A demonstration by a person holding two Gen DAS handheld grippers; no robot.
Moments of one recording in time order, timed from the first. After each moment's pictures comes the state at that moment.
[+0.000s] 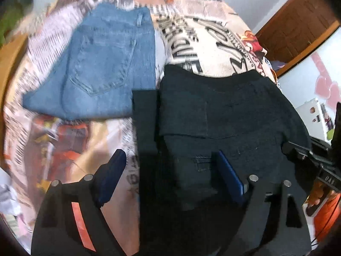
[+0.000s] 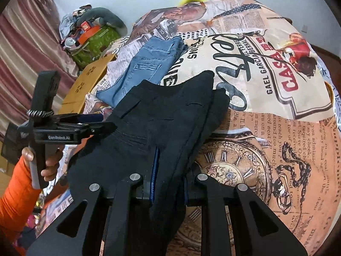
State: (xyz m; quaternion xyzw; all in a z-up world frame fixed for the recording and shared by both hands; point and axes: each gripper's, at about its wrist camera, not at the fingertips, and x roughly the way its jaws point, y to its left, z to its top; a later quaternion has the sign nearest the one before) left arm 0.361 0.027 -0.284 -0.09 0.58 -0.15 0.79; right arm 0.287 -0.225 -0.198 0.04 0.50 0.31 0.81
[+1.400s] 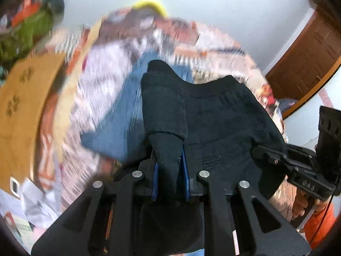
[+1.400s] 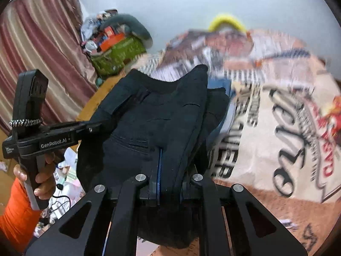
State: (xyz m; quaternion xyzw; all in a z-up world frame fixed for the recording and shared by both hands) left arm 0.384 0.128 -0.216 -0.12 0.50 -0.08 0.85; right arm 0.356 -0.105 -0.167 0.02 0.46 0.37 0.81
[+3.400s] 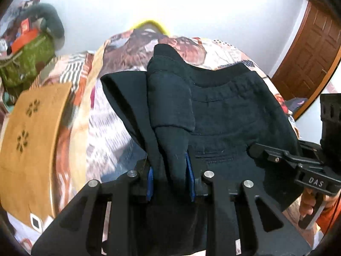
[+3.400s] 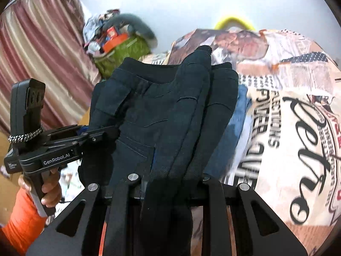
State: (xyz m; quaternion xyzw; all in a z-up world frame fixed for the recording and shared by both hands) left arm 0.438 0.145 -0.189 -0.06 0.45 -0.05 0.89; right arm 0.382 -0.068 -0.165 0.04 0.45 0.37 0.81
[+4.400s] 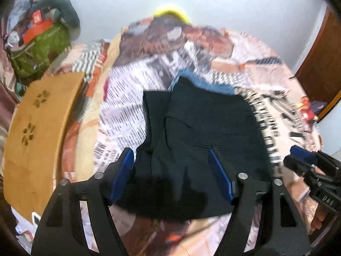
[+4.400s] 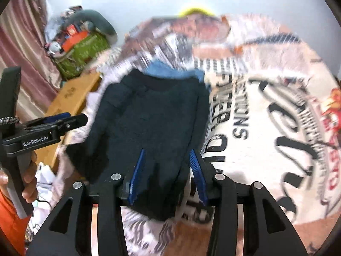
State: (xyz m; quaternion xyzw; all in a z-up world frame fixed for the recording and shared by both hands) left arm 0.449 0.154 -0.210 -0.05 0.47 0.01 0.88; right arm 0.393 -0.106 -0.194 0.01 0.47 0.26 0.84
